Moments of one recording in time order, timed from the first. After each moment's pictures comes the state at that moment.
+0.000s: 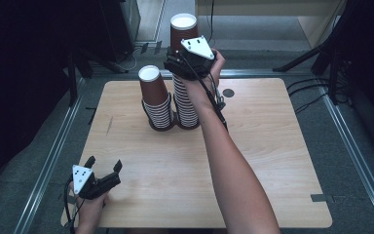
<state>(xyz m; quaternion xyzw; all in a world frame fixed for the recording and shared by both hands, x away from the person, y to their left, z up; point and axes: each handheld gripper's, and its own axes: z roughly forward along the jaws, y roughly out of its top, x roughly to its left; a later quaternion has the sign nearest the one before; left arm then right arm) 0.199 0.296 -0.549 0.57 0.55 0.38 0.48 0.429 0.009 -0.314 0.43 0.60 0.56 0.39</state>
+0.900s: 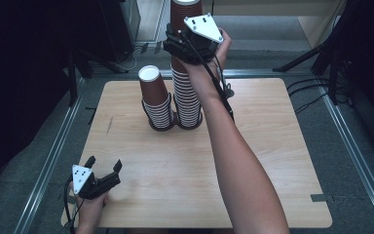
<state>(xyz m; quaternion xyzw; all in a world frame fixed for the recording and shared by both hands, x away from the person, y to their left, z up) 0.199 0.296 -0.548 0.56 0.55 0.38 0.48 0.414 0.000 -0.258 0.40 0.56 0.60 0.41</state>
